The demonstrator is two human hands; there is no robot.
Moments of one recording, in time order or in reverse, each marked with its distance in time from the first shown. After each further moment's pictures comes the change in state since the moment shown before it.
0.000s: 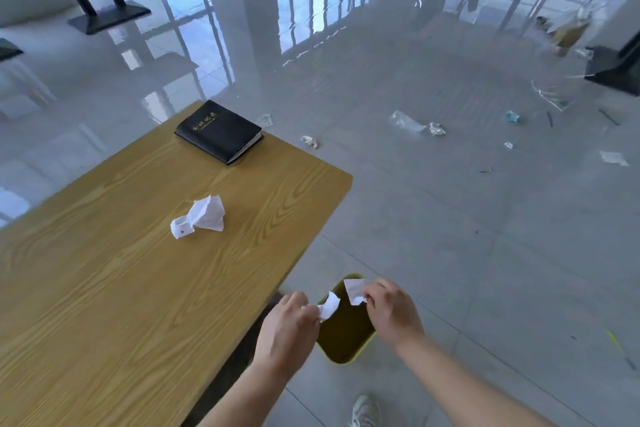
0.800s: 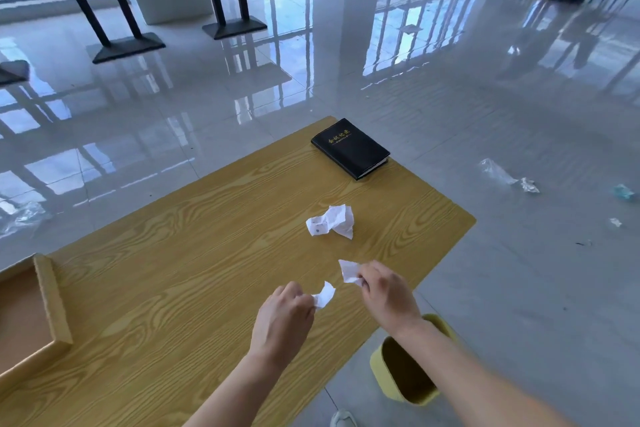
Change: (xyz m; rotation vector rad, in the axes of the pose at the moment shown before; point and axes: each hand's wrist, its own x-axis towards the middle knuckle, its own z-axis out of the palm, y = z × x) left_hand -0.084 -0.190 -0.105 0.001 0.151 -0.274; right_hand 0.043 -0.249 0.035 0.025 -0.023 -0.423
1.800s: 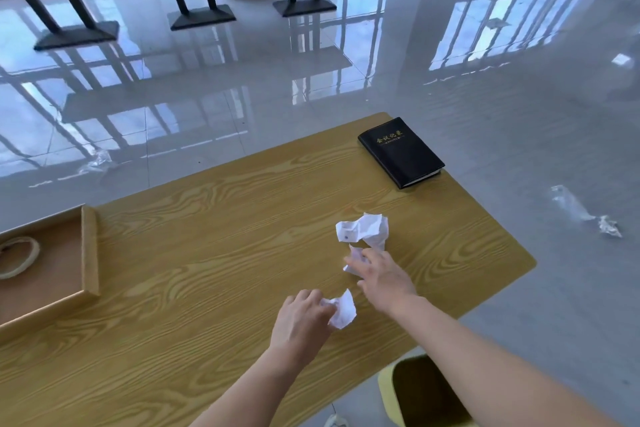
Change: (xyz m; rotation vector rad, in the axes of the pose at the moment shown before) left_hand 0.029 0.001 0.037 0.150 -0.254 -0.121; right_hand 0.094 0.014 0.040 -0.224 -0.436 -0.188
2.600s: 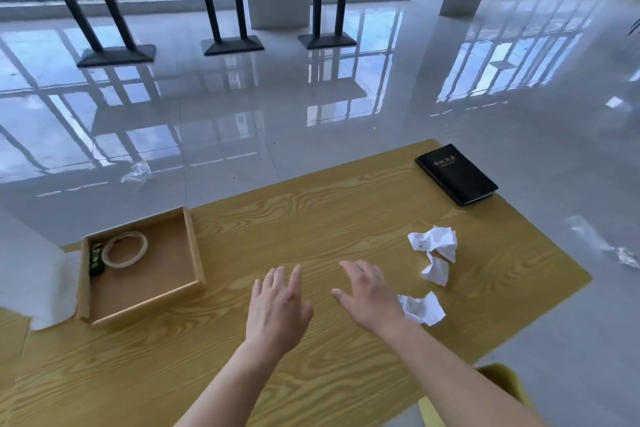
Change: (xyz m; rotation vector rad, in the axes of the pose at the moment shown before) left_hand -0.121 -0.191 -0.062 -0.080 0.269 -0.287; right_hand -0.011 -0.247 0.000 0.215 0.178 0.025
